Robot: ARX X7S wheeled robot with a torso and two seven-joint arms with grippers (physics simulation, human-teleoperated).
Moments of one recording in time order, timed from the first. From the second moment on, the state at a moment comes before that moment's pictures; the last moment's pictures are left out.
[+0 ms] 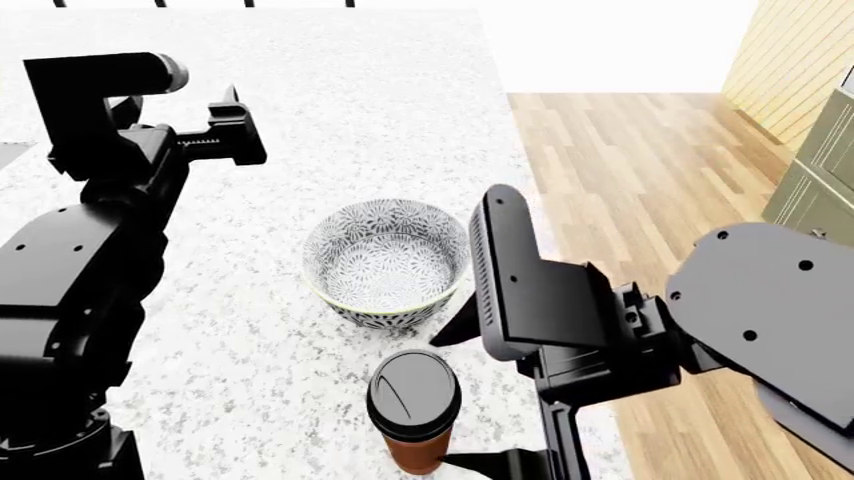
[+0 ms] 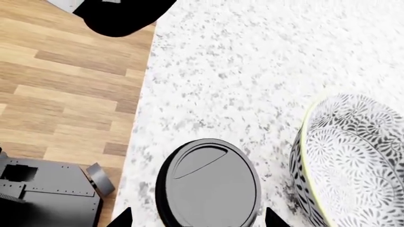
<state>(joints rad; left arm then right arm) -0.88 -0.30 -0.02 0.10 -0.38 -0.79 -0.10 1.24 0.70 -0.72 -0.63 0.74 1.19 -0.93</state>
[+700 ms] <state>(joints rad) -0.87 -0.31 -0.02 0.08 -0.38 -0.77 -0.10 1.22 0.64 -0.81 -0.53 0.67 1.08 -0.95</state>
